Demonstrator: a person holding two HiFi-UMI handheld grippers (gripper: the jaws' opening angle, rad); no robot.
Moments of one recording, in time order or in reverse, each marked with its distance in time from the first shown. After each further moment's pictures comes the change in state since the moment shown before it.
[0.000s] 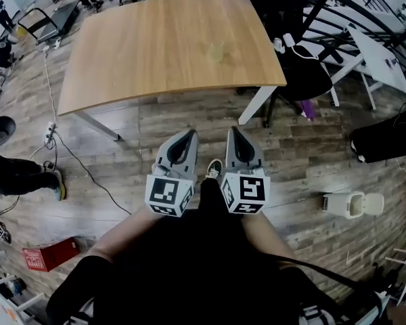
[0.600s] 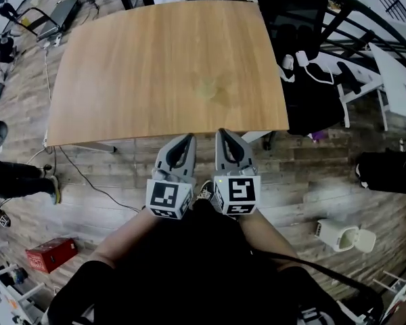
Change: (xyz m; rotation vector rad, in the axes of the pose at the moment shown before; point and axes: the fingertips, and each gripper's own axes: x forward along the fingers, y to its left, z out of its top) left arm 0.266 0.076 -0.006 -0.014 0.088 0.109; right arm 0.250 -0.123 0.003 -0.015 0.100 0.179
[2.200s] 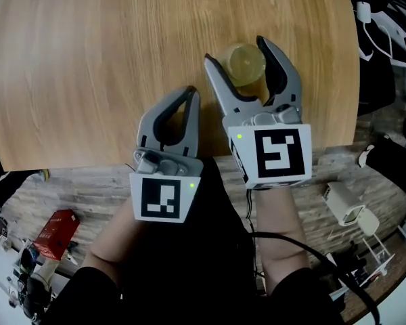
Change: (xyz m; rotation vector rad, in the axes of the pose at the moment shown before) left arm 0.210 0.157 -0.188 0.086 0.163 -0.013; right arm 0.316 -0.067 -0.143 -0.089 0.147 0.082
